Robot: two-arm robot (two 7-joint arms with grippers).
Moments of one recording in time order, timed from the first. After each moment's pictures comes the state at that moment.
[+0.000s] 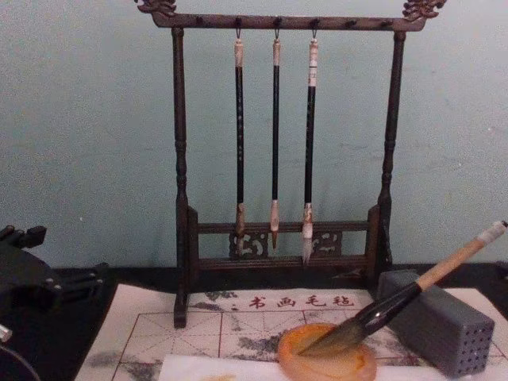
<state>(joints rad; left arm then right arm) -0.20 0.60 0.45 -1.41 -0.25 -0.12 0.03 0.16 0.60 -0.39 -1.45 0.33 -0.10 0.03</state>
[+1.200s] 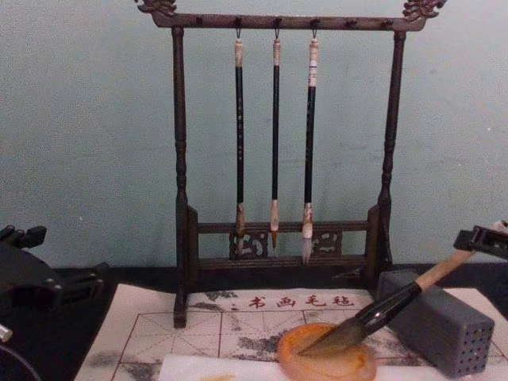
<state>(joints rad) -0.20 0.60 0.45 -1.41 -0.25 -0.12 0.03 0.20 0.40 -0.17 -1.44 0.99 0.38 0.16</state>
